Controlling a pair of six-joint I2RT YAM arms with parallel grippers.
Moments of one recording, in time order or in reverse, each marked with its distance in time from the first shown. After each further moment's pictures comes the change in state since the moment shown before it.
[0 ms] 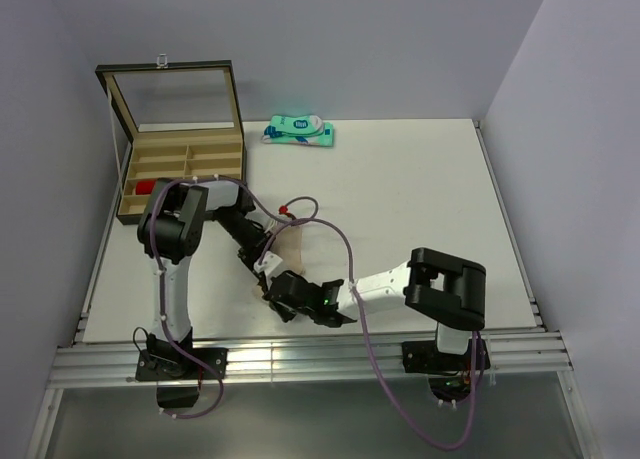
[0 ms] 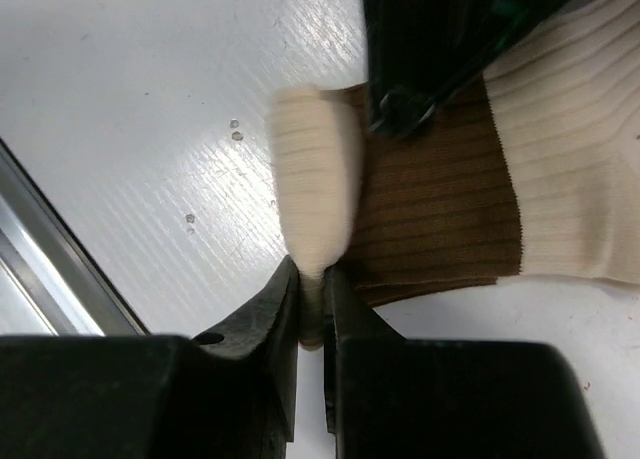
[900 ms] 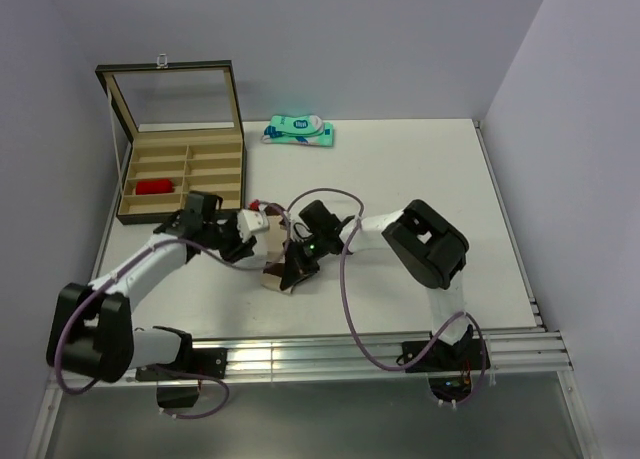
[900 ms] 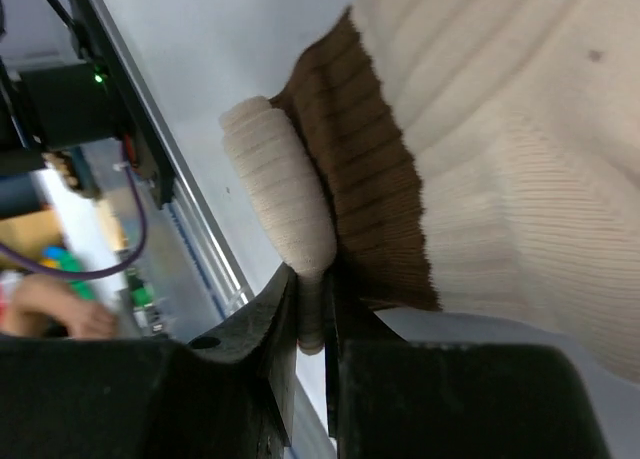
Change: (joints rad) left arm 0.088 -0.857 -0.573 0.879 -0.273 -0.120; right arm -0.515 0.214 0.204 -0.214 -1.015 0.146
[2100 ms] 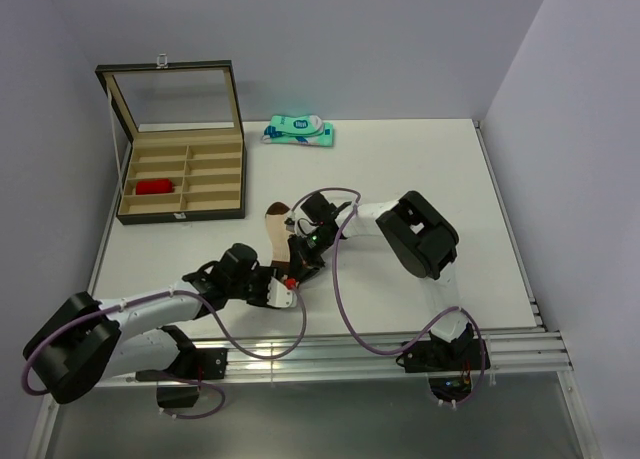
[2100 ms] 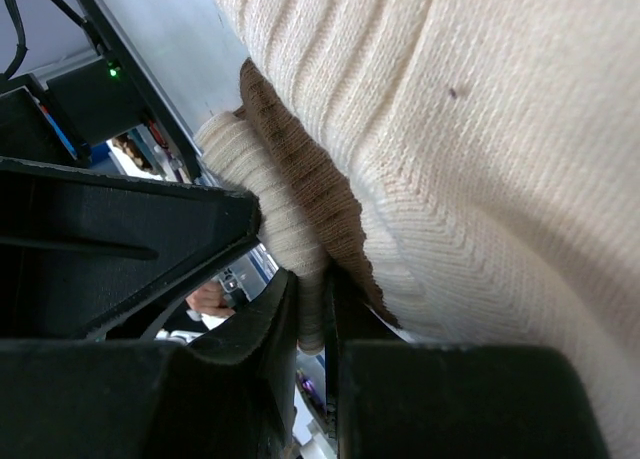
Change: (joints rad) left arm -0.524 -0.169 -0.411 0.417 -0.238 0.142; right arm -0.085 0.116 0.180 -0.336 -0.126 -0.012
